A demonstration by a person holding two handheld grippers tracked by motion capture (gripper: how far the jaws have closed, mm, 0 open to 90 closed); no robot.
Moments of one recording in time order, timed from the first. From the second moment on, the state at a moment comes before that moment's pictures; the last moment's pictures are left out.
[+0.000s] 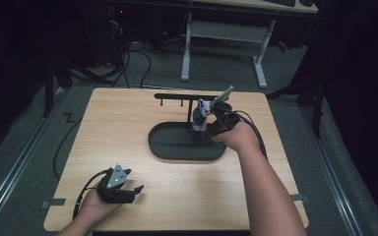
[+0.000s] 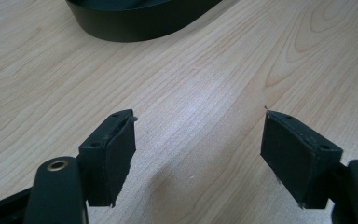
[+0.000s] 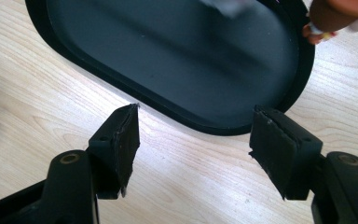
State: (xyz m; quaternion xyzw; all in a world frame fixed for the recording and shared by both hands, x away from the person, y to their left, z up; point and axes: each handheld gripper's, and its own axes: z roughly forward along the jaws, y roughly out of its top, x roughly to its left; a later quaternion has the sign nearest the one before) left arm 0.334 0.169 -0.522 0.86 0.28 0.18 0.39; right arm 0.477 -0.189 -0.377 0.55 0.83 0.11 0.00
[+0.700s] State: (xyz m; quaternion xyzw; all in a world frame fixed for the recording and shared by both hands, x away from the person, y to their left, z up) left arm 0.332 0.177 -0.522 0.85 0.29 0.17 0.39; right arm 0.438 -0.200 -0.388 0.52 0.84 0.15 0.06
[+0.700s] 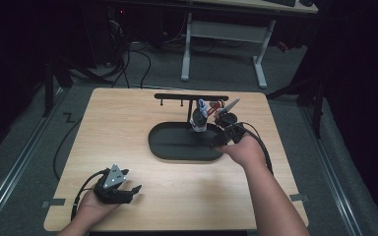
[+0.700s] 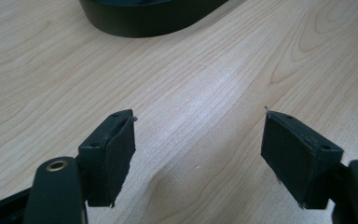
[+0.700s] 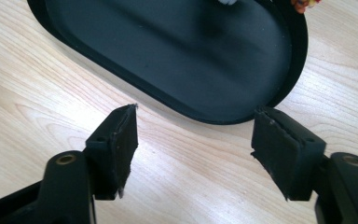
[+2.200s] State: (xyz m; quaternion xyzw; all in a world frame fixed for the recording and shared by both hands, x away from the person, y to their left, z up) left arm 0.333 0.163 -0.523 0.82 0.35 0.17 0.42; right arm 0.284 -0.277 -0.521 0.49 0.74 0.40 0.23
